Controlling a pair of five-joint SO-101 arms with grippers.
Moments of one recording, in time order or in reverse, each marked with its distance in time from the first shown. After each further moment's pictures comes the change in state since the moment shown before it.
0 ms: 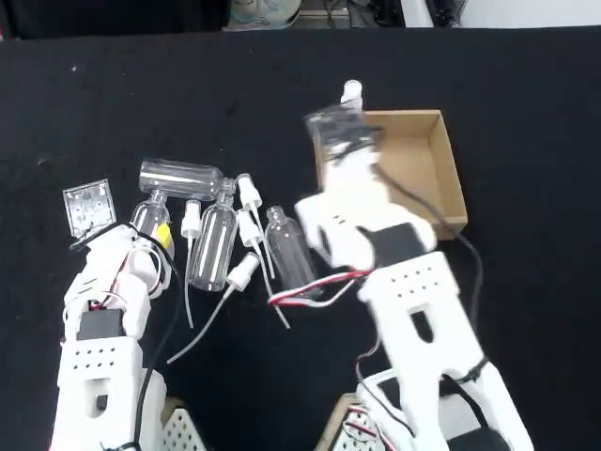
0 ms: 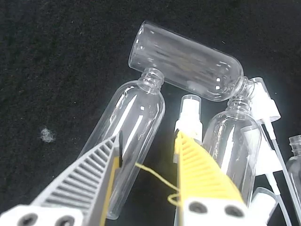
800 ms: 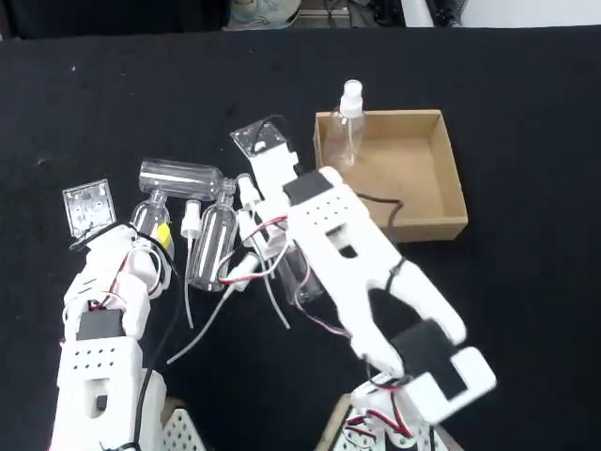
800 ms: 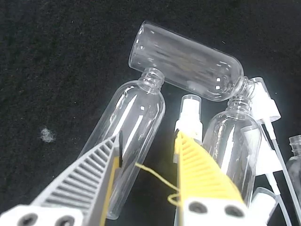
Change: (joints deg) left arm 0.0 0.0 0.0 0.0 0.0; right arm -8.0 37.3 -21.5 11.8 -5.7
